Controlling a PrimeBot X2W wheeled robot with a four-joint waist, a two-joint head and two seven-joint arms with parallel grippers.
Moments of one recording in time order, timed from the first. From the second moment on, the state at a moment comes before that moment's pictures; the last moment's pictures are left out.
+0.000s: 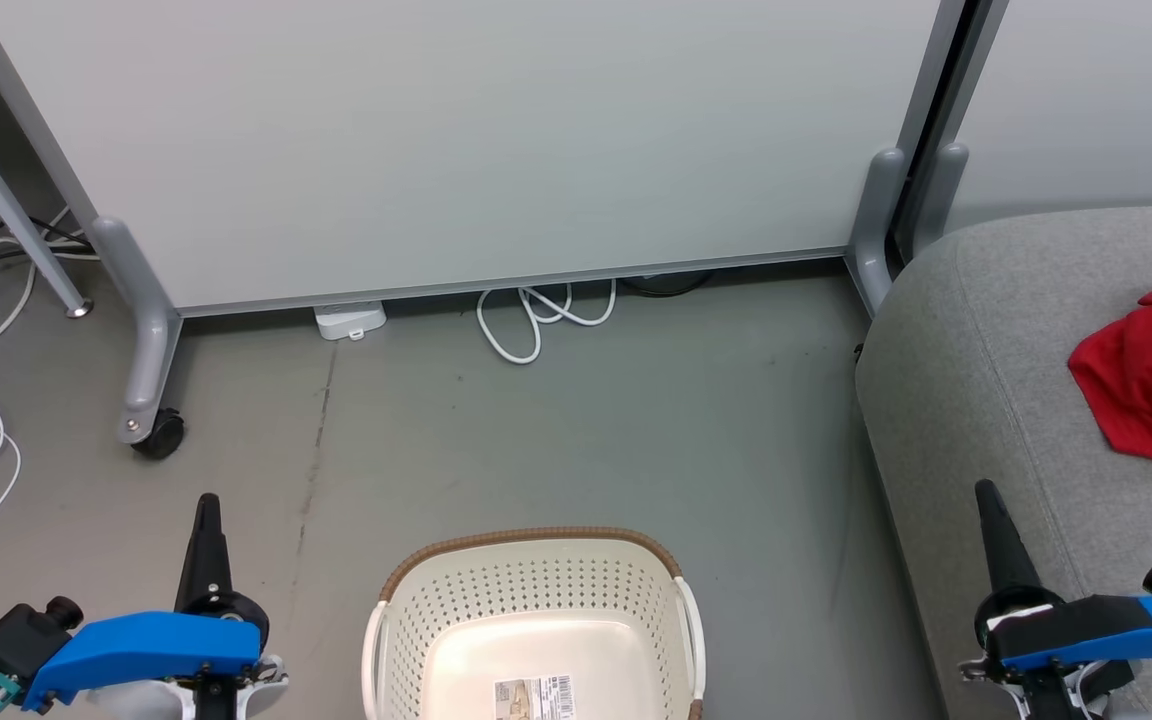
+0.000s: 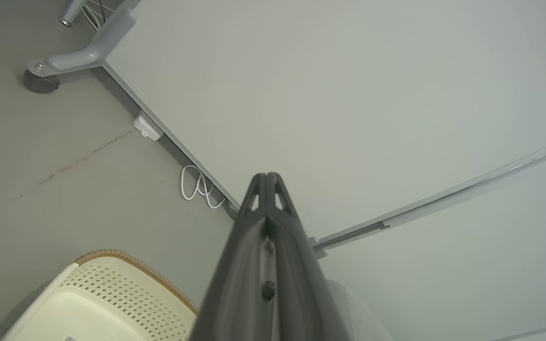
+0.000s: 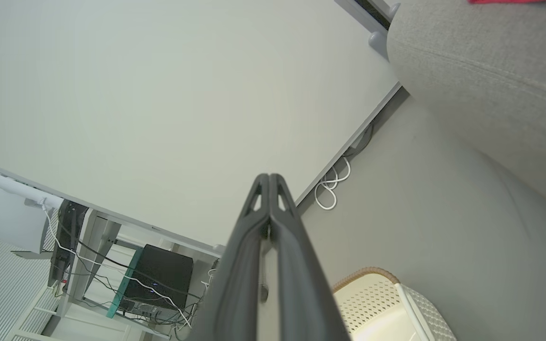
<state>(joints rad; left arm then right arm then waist) -0.07 0.05 0.09 0.26 -1.03 -0.11 -0.03 -0.09 -0.05 -0.08 0.28 1.03 0.13 -0.03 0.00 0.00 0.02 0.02</state>
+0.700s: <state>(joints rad) -0.08 0.05 0.10 0.25 -1.25 -0.10 0.03 -0.10 -0.05 -0.09 0.27 1.25 0.13 0.03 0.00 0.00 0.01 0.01</state>
